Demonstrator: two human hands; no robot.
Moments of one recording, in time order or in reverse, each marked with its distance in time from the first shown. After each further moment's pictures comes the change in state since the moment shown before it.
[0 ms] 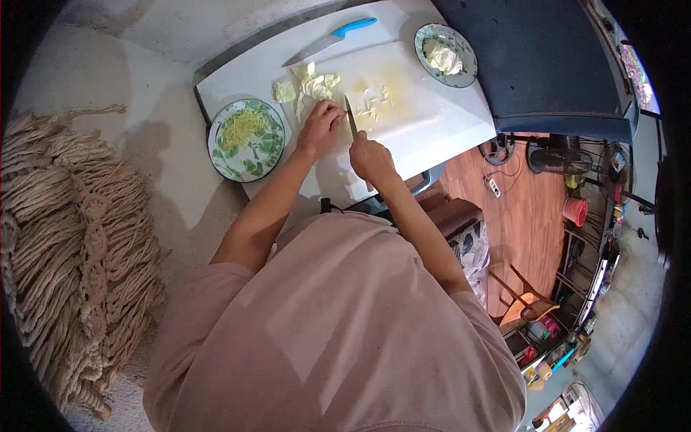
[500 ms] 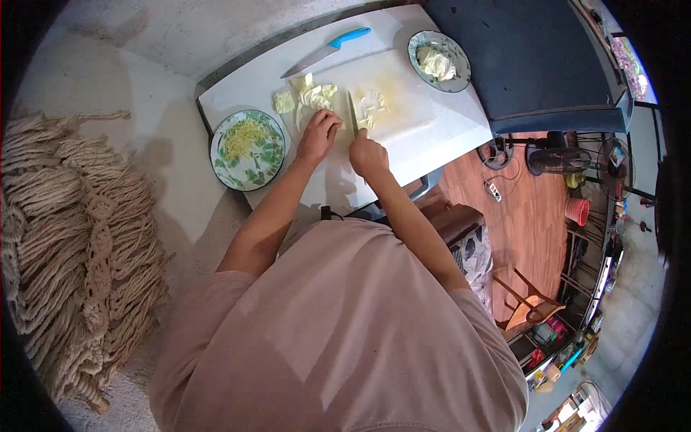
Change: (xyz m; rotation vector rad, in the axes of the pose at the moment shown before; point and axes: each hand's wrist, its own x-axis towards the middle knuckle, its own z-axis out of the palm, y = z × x) left_hand 0.002 -0.011 0.004 -0.017 0.027 0.055; right_hand 0.027 0.010 0.020 -0.005 0.161 0.016
